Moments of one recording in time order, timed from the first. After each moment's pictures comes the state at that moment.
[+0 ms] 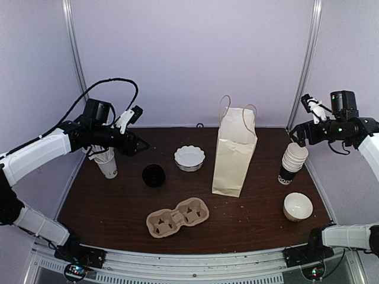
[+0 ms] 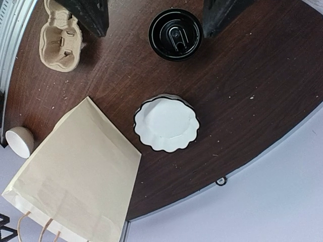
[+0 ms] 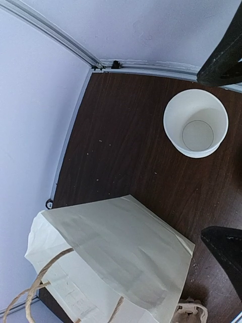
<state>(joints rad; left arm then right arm) -0.46 1.35 1.14 -0.42 0.39 0.15 0.05 1.04 1.24 -0.82 -0.16 -0.21</state>
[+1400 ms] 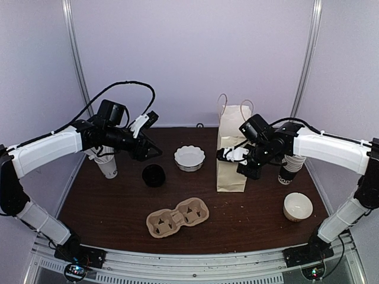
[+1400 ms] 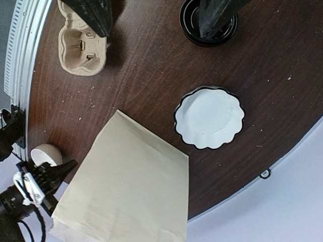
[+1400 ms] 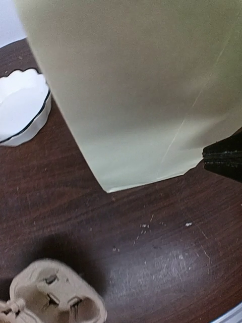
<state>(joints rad) -0.54 1.45 1.19 -0.42 0.48 0.19 0.72 1.51 1.24 -0.78 0.05 -0.62</state>
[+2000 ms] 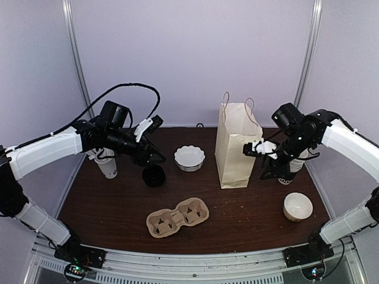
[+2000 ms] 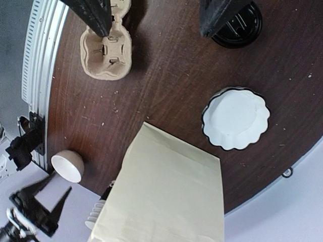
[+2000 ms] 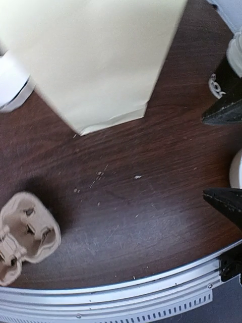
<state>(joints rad) -0.59 1.42 1.19 -0.46 0.54 0.17 0.59 1.34 1.29 -1.11 -0.20 -0.76</state>
